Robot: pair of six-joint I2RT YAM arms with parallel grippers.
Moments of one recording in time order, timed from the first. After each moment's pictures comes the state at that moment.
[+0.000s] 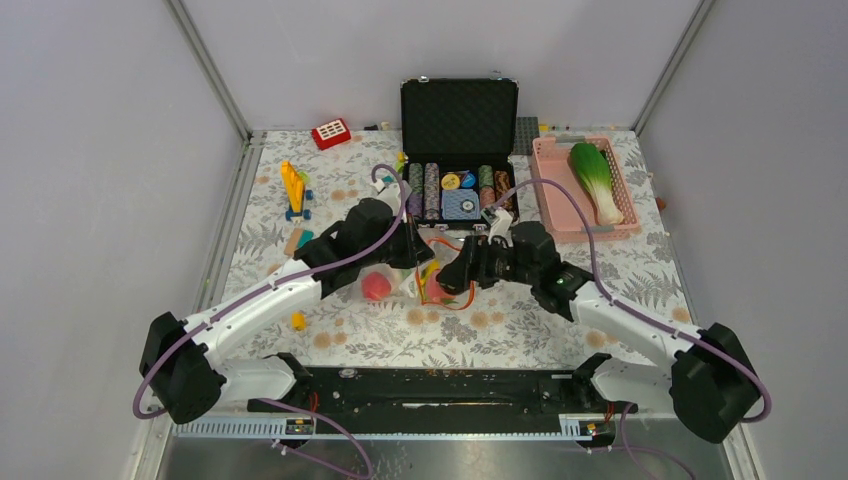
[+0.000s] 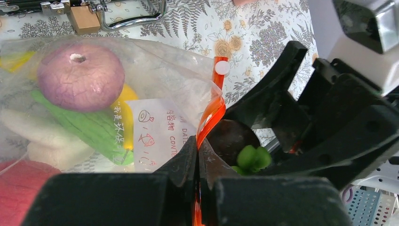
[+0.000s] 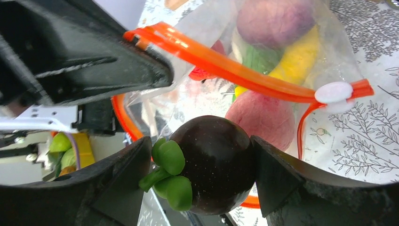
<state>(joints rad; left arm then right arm) -0.76 1.21 0.95 -0.29 0.11 -0.68 0.64 1.13 0.61 0.11 -0.47 0.67</state>
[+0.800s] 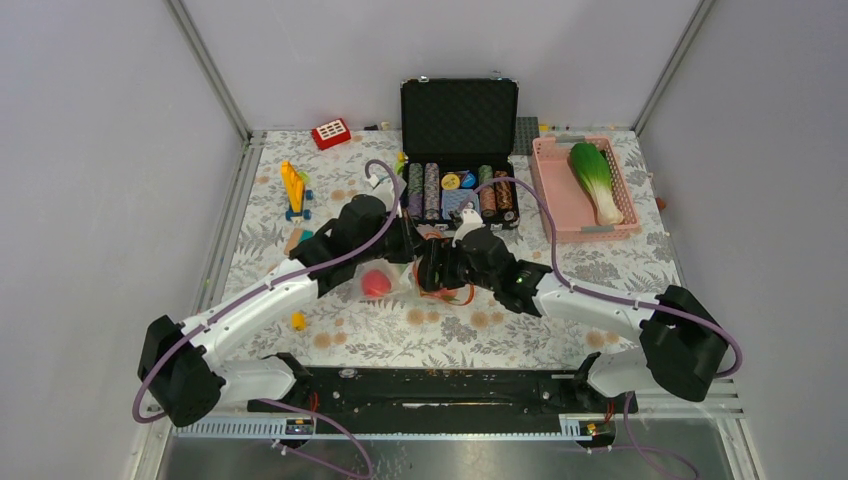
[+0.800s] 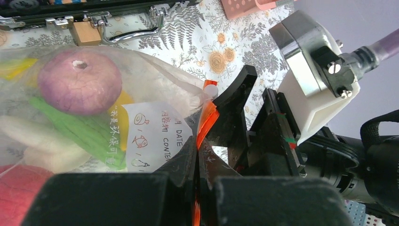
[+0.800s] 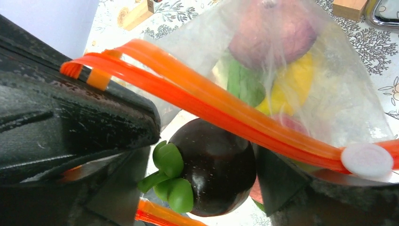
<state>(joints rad) -0.74 1.20 0.94 -0.25 0.15 -0.69 0.90 1.37 0.76 0.11 -0.02 0.70</state>
